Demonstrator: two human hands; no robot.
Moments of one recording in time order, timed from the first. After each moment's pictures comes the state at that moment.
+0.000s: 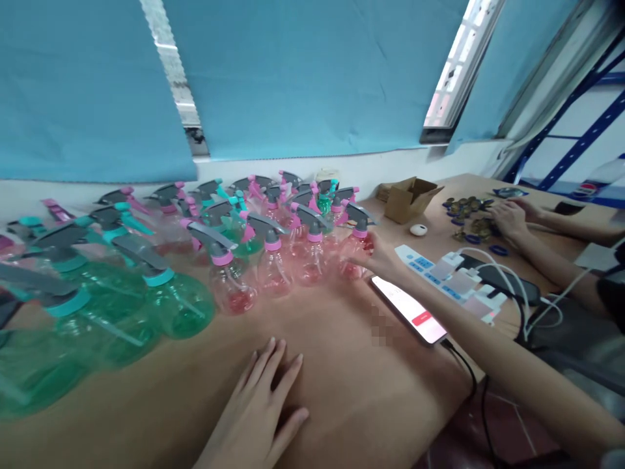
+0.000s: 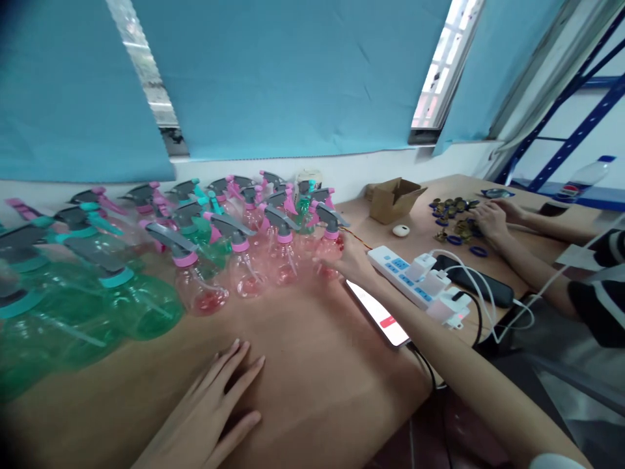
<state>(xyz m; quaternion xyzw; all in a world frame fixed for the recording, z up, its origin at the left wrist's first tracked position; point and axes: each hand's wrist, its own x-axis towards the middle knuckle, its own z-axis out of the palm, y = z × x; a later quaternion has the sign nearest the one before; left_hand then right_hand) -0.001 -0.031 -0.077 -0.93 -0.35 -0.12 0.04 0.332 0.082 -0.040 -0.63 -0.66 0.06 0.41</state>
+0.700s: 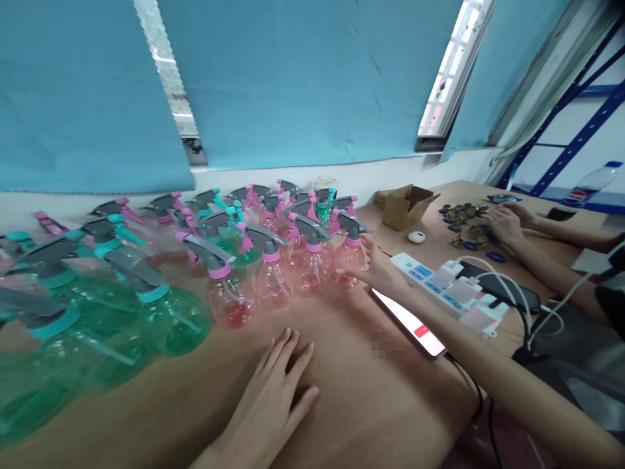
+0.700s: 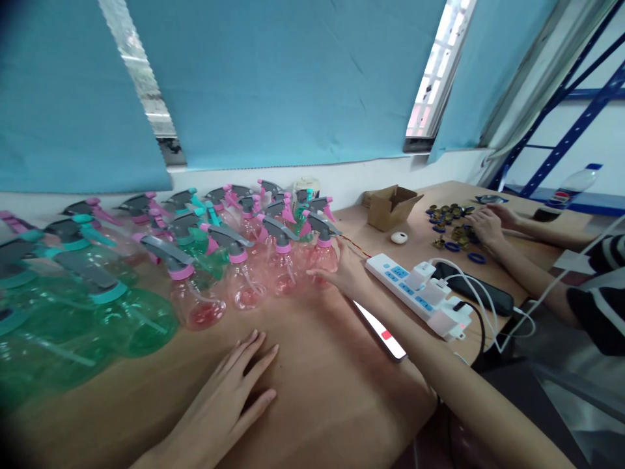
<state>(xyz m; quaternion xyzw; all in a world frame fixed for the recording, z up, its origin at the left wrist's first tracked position) 0.024 -0.001 -0.078 -0.94 -0.33 -0.11 -0.01 0.319 0.075 -0.043 -0.64 -0.65 0.06 0.40</state>
